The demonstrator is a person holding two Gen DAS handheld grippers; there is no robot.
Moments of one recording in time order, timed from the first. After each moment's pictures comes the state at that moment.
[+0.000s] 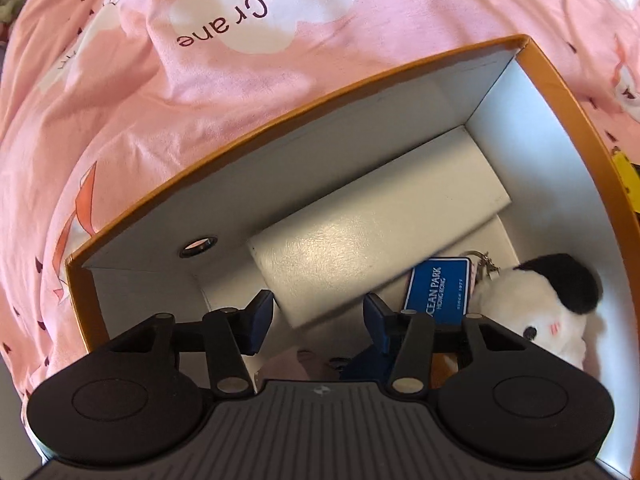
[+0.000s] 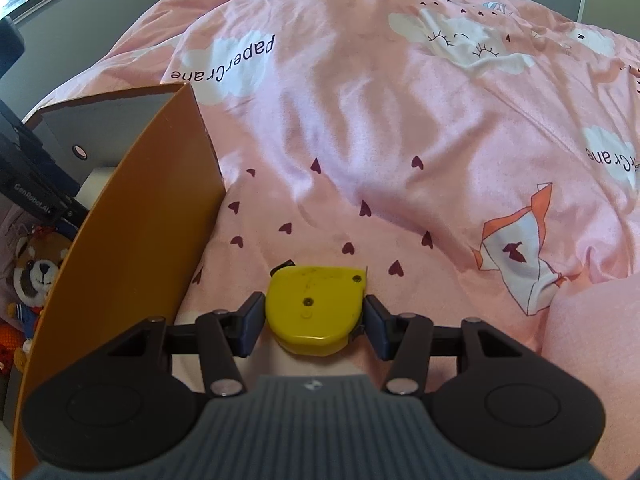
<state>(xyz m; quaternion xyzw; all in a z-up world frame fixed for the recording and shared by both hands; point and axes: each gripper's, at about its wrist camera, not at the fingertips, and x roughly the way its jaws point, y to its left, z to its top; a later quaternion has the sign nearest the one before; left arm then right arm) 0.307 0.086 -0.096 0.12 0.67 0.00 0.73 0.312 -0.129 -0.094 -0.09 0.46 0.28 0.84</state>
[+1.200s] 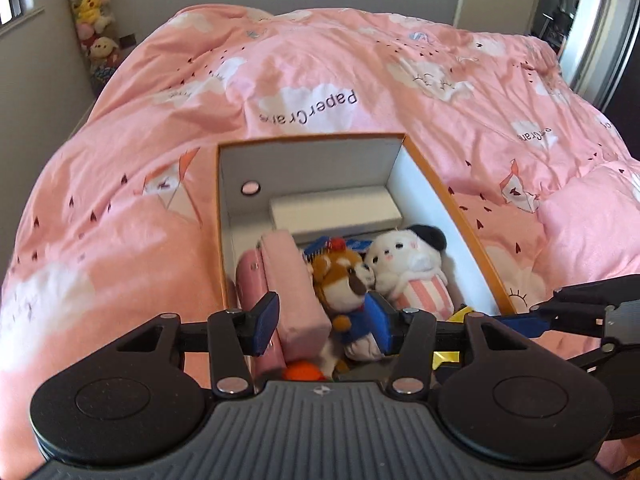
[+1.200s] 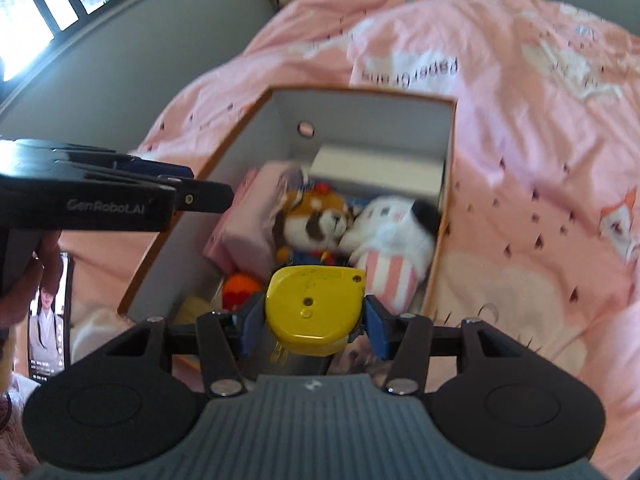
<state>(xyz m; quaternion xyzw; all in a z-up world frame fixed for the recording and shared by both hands) 0.113 0.094 0.008 -0.03 0.46 0.03 0.88 0.152 -0.061 -0.015 -0.07 0.48 0.39 0.78</state>
